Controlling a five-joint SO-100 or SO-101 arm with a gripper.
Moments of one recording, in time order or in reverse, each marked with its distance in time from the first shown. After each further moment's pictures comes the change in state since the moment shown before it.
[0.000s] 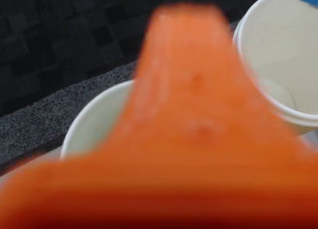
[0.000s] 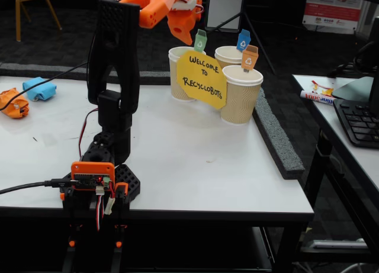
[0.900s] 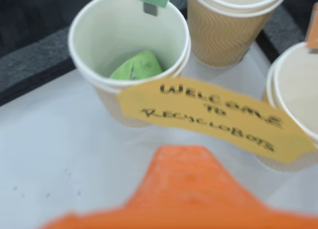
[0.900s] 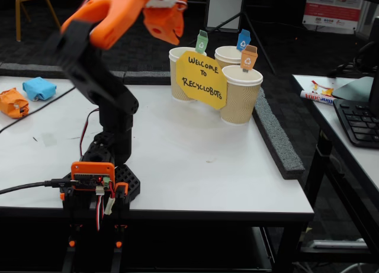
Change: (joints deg) arm 3.1 56.0 43.3 7.4 0.0
